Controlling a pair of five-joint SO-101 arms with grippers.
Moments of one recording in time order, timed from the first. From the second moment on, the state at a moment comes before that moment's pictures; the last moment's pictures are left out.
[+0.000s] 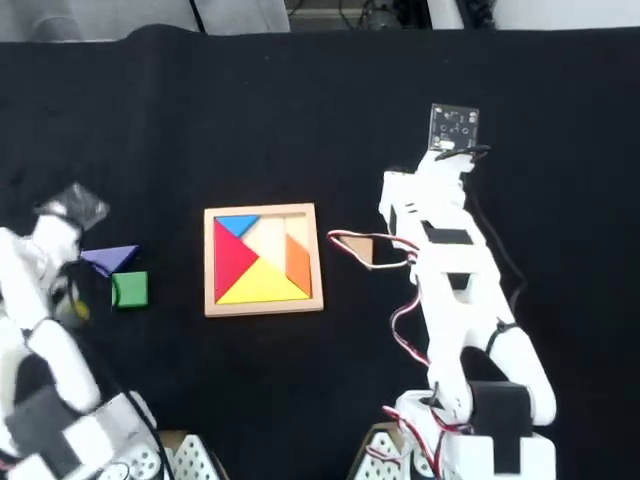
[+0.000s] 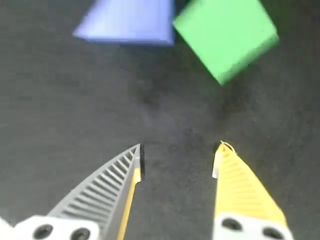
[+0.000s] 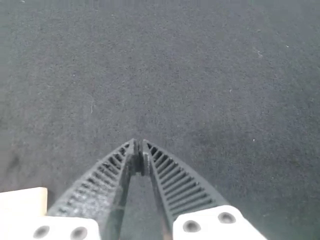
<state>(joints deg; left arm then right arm) -43.4 -12.9 36.7 64.3 -74.2 1.1 -14.4 52.1 10.3 -5.2</state>
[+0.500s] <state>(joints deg) -34.7 -20.1 44.4 44.1 -54.0 1.1 -14.4 52.1 10.3 -5.2</state>
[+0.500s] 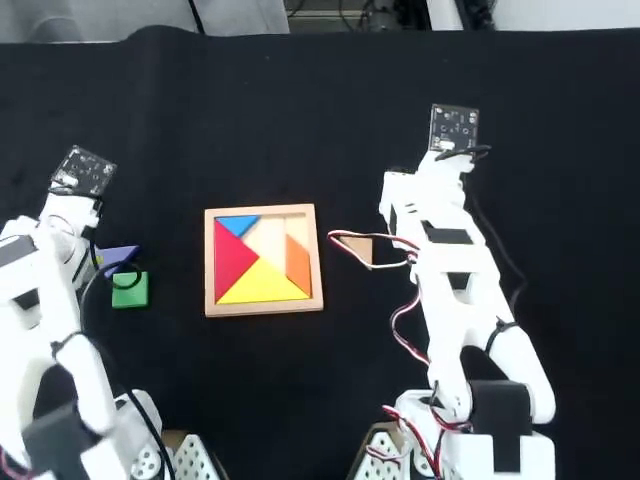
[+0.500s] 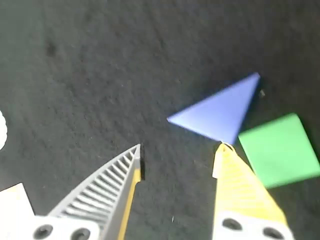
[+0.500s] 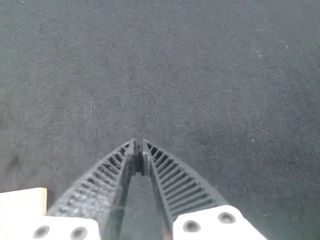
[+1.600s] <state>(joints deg) -33.1 5.7 27.8 42.7 -43.2 1.1 -14.4 52.1 10.3 -5.2</state>
